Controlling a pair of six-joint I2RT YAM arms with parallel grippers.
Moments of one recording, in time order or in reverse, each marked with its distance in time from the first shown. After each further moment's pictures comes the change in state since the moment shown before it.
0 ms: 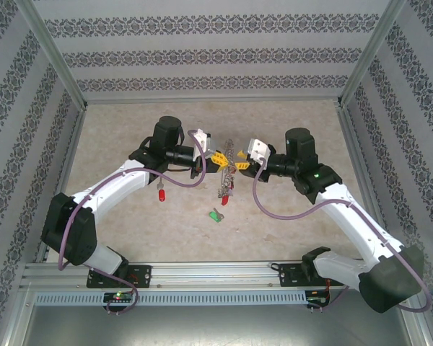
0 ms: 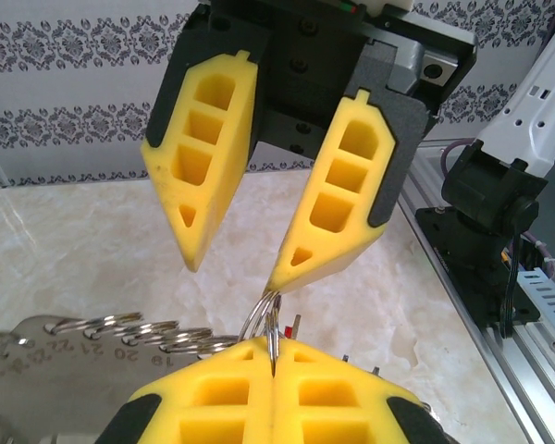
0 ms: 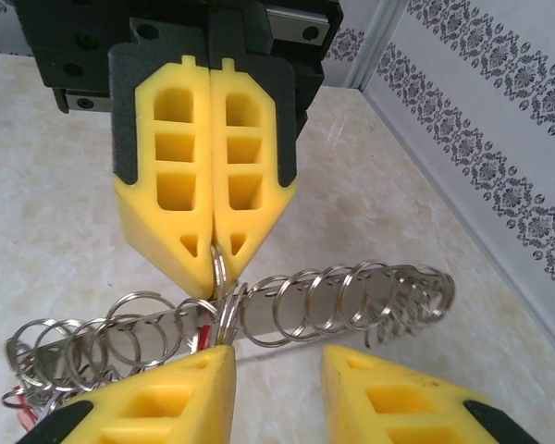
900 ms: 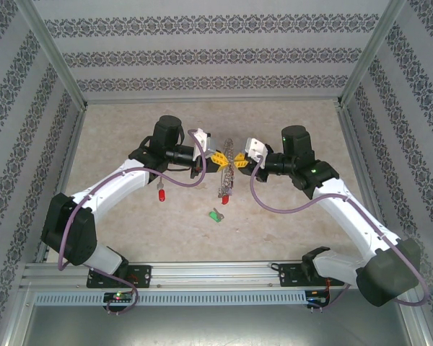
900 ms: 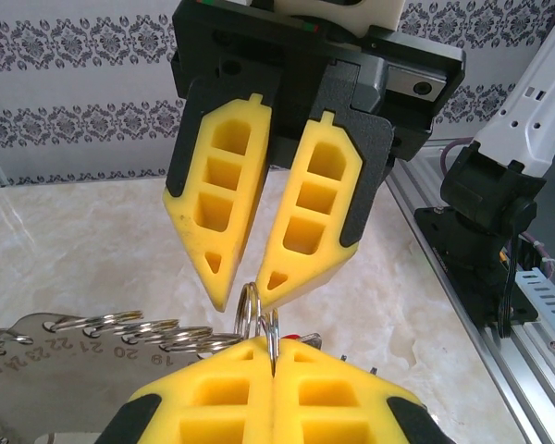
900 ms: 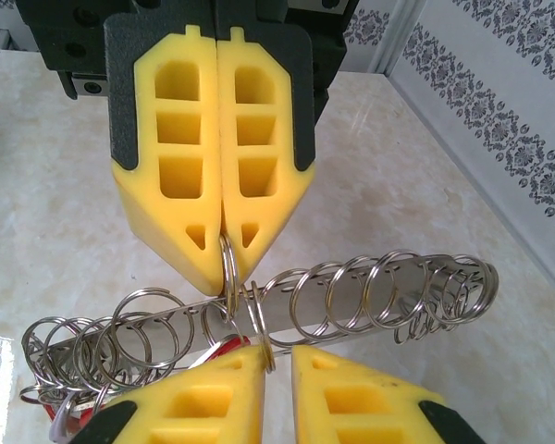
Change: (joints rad) left arm 0.000 0.000 0.011 -0.018 0.000 0.004; right arm 0.001 0.053 0.035 -0.048 -0.031 -0.003
